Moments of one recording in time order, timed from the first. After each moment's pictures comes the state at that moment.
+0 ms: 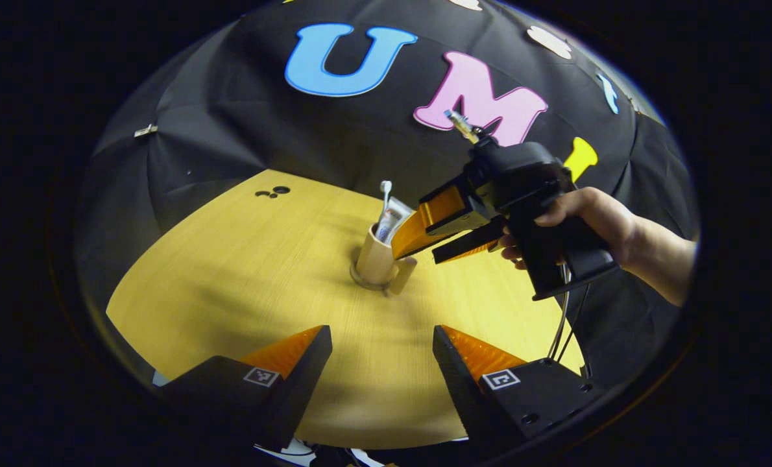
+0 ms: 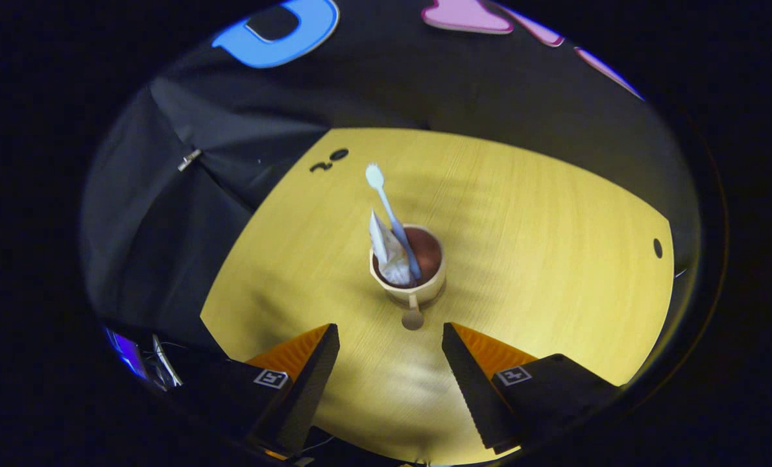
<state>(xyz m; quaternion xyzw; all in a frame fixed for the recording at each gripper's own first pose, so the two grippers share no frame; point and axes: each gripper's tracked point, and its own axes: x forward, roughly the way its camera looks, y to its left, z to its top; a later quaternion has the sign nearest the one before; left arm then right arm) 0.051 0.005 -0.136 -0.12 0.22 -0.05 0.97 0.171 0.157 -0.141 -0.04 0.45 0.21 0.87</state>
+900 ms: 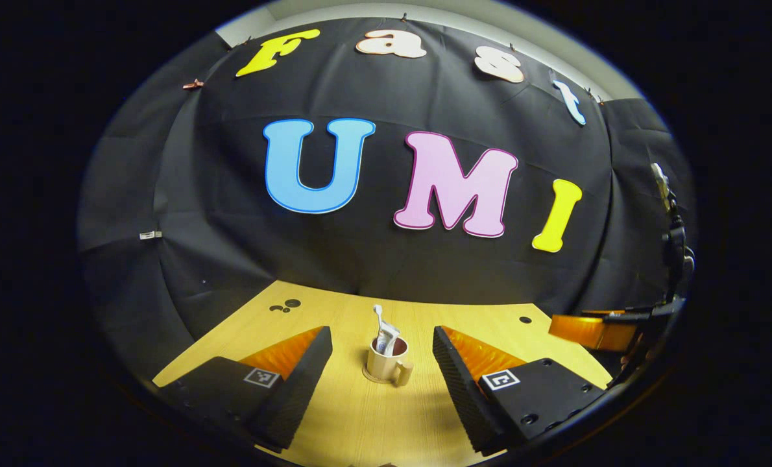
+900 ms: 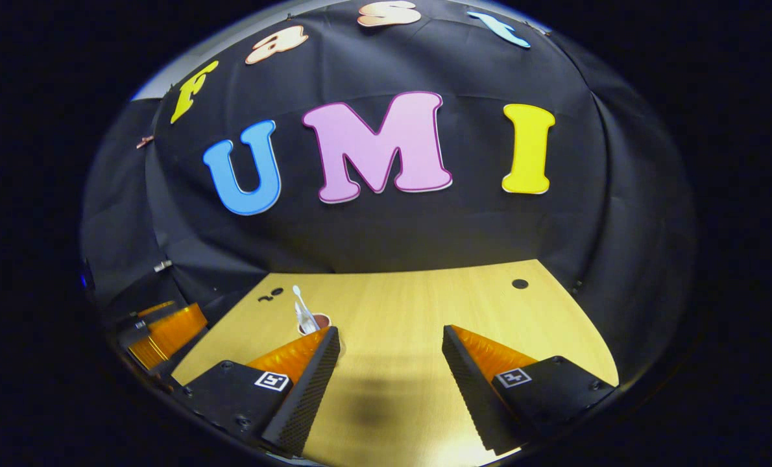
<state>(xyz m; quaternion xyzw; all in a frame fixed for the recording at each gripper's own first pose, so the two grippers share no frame) 0.075 -0.002 0.004 -0.03 0.04 -0.01 1.00 0.070 -0.002 -0.033 -0.01 0.14 0.04 0.99</state>
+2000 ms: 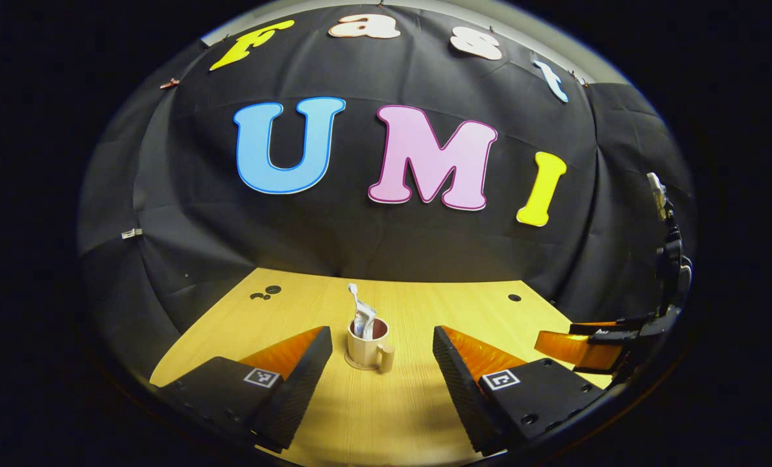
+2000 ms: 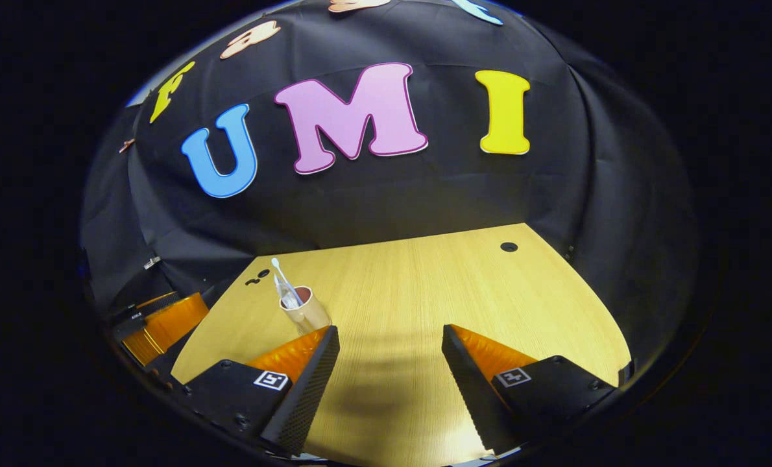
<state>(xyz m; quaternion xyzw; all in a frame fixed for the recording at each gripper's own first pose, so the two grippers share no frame) 0.087 -0.035 -0.031 -0.01 0.08 -0.04 1.00 0.067 -0.025 -0.070 0.04 0.18 0.01 0.98</state>
